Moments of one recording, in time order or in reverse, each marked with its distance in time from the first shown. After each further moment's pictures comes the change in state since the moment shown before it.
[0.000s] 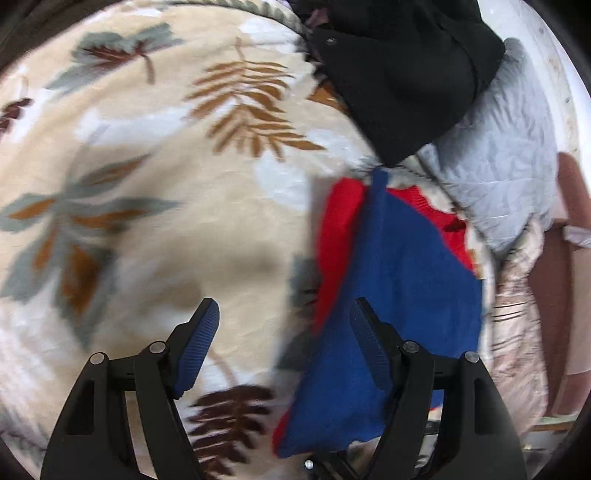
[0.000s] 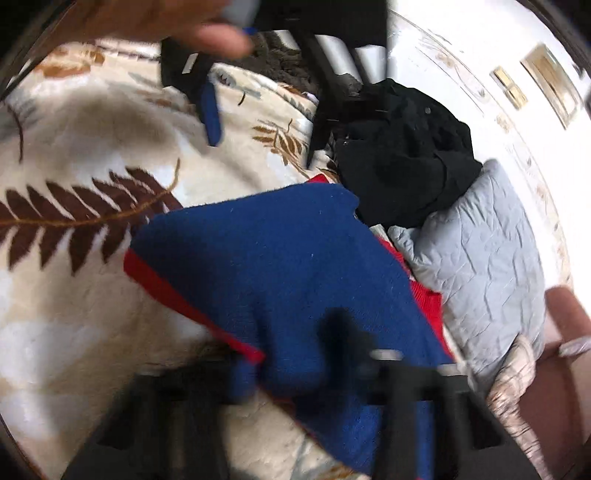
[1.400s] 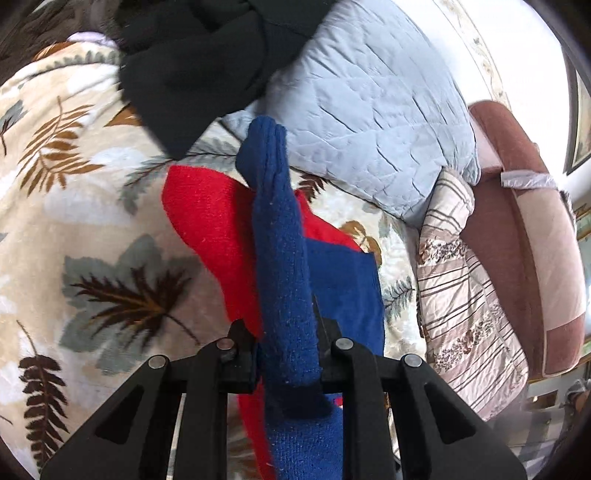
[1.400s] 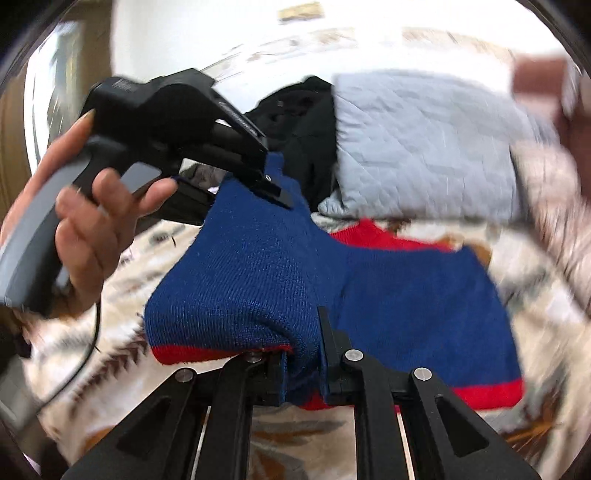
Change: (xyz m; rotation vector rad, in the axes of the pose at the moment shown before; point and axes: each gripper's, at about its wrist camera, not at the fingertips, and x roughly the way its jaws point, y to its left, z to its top) left arm 0.000 -0.193 -0.049 0.224 -0.065 -0.138; right arm -0.056 -0.186 -0.125 0.906 -0.159 0.364
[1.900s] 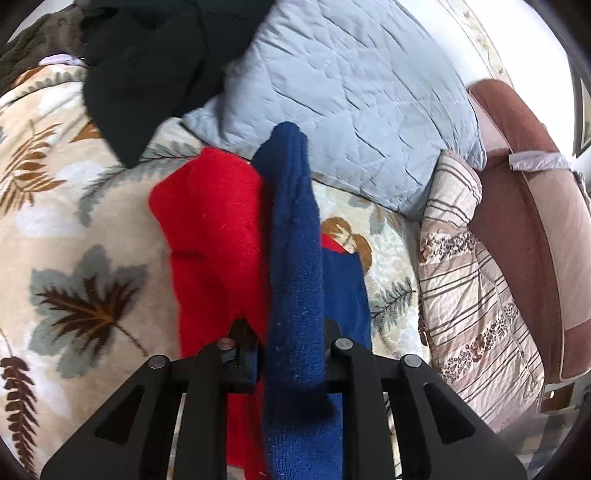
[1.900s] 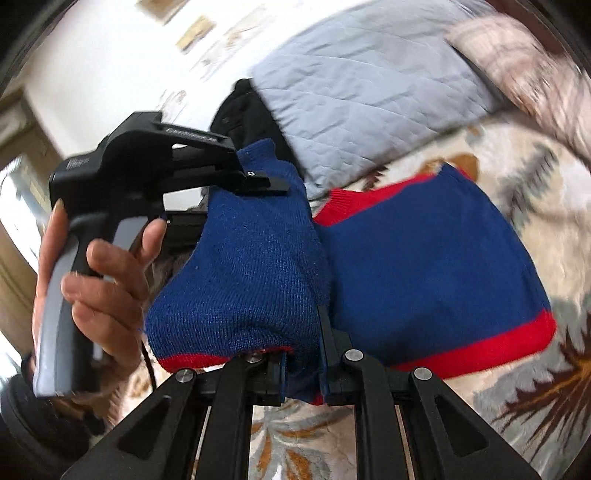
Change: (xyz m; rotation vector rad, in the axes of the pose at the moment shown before) left arm 0.039 -0.061 0.000 0.044 0.003 0.050; right arm -0.001 -0.086 -0.005 0.458 0.051 0.168
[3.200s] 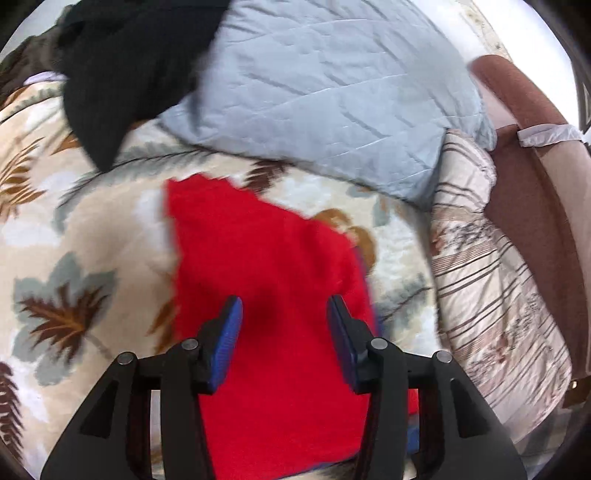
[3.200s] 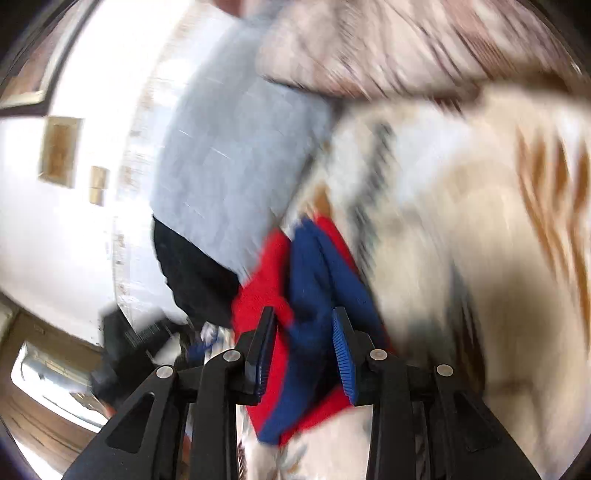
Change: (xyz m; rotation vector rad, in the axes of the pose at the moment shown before) left arm 0.031 -0.019 -0.014 0.054 -0.031 0.090; right arm -0.071 -0.134 0.038 0.489 -0.195 0.015
